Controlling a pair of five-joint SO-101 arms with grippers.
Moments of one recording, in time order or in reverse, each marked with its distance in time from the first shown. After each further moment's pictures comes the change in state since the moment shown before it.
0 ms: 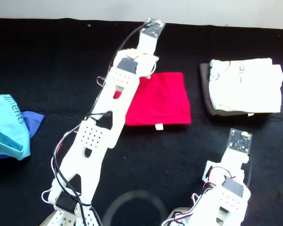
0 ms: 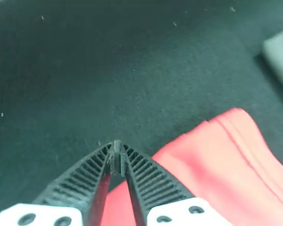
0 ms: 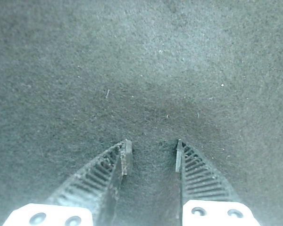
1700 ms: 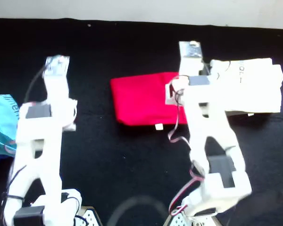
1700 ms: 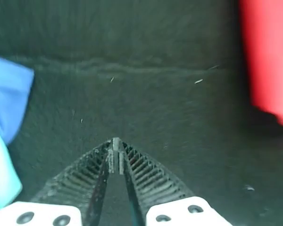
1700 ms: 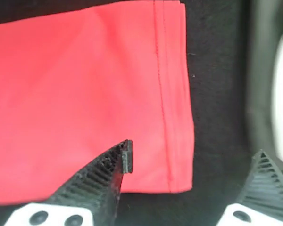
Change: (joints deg) left arm -29.5 -95.8 123.0 -5.5 -0.4; right arm -36.7 76.9 -87.7 14.0 -18.9
